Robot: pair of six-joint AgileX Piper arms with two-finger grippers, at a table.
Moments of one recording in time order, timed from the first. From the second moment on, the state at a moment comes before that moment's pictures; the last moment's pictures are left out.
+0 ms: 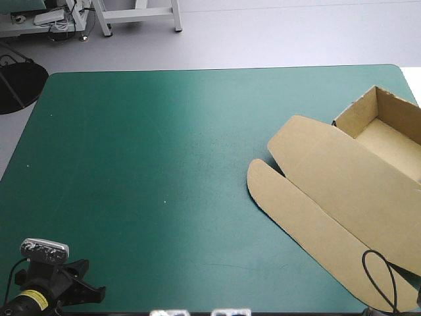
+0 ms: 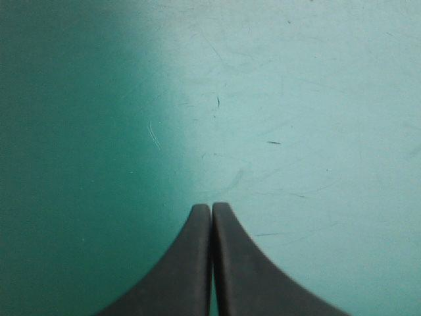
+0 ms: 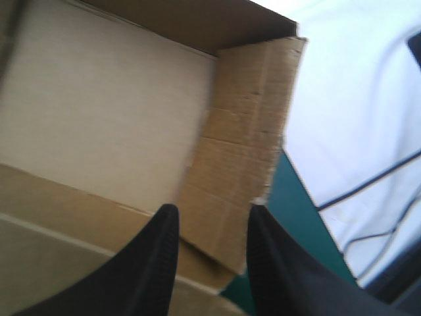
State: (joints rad) left arm -0.30 0.25 -0.46 0.03 1.09 -0.09; right arm -0.51 1.51 -1.64 -0.05 1.24 -0.06
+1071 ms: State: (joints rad) left arm -0.30 0.25 -0.46 0.03 1.09 -0.08; right arm 0.04 0.61 -0.94 0.13 1.23 -0.13
